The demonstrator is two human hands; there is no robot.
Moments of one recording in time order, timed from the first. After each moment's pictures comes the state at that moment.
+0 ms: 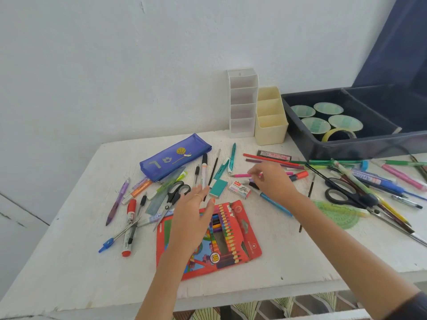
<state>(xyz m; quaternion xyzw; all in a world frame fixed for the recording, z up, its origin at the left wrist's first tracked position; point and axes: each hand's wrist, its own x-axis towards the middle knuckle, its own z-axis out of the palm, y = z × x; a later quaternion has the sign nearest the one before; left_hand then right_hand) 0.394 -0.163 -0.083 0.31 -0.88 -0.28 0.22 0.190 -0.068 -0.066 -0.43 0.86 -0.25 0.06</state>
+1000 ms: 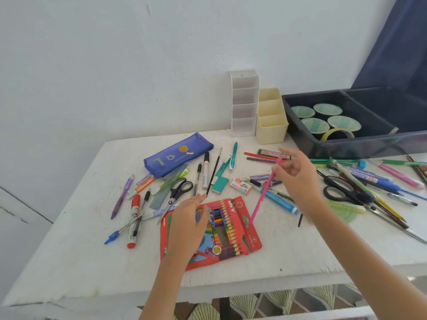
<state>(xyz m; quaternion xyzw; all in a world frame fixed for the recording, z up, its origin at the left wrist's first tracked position) 0.415 -0.156 -0.094 0.34 -0.87 -0.28 0.23 0.216 -0.017 -0.039 -0.24 0.75 -0.60 0.10</state>
